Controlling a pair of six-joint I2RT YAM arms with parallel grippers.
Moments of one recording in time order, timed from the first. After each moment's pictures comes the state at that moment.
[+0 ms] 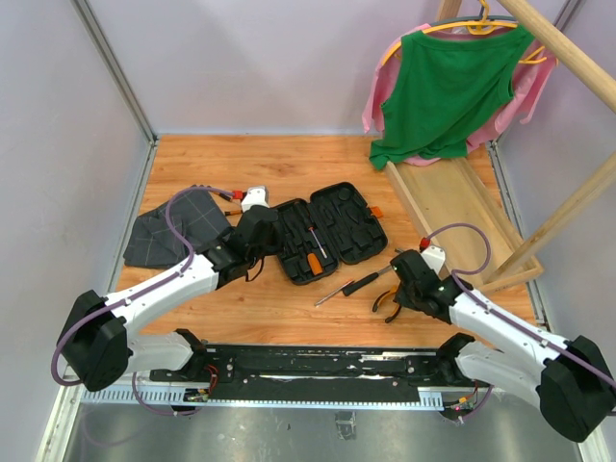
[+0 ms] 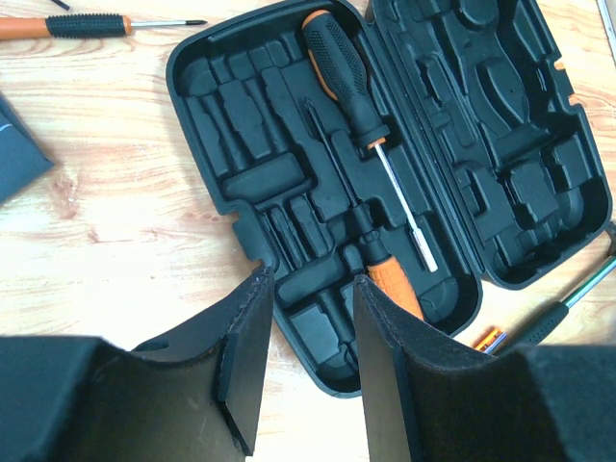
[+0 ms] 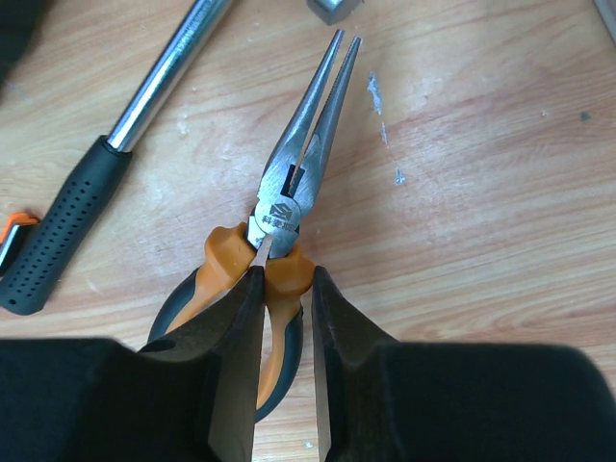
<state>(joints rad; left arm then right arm) -0.72 1.21 0.78 -0.21 -0.41 -0.64 0.64 0.97 0.44 -0.58 0.36 0.89</state>
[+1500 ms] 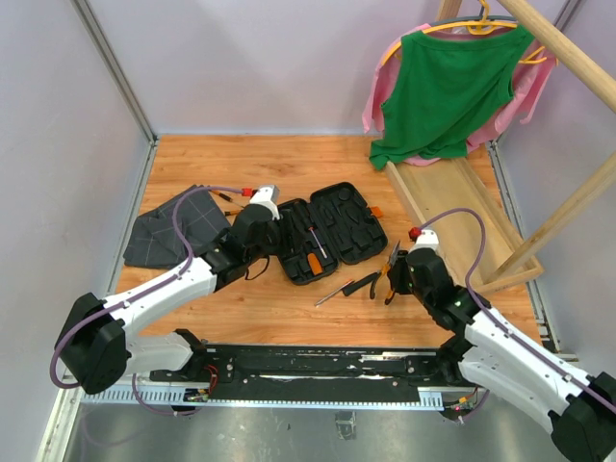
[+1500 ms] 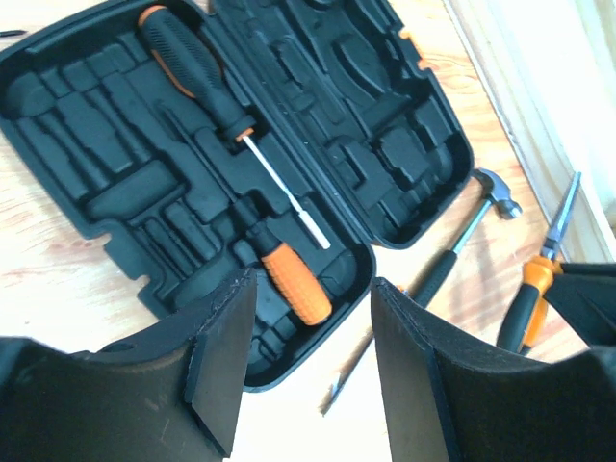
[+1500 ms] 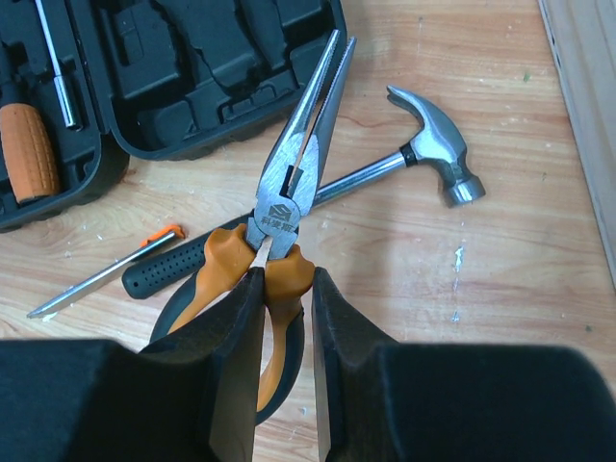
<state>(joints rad) -0.71 1.20 0.75 -0.07 -0.17 -0.61 0.64 0.71 0.38 -0.30 0.29 0.46</state>
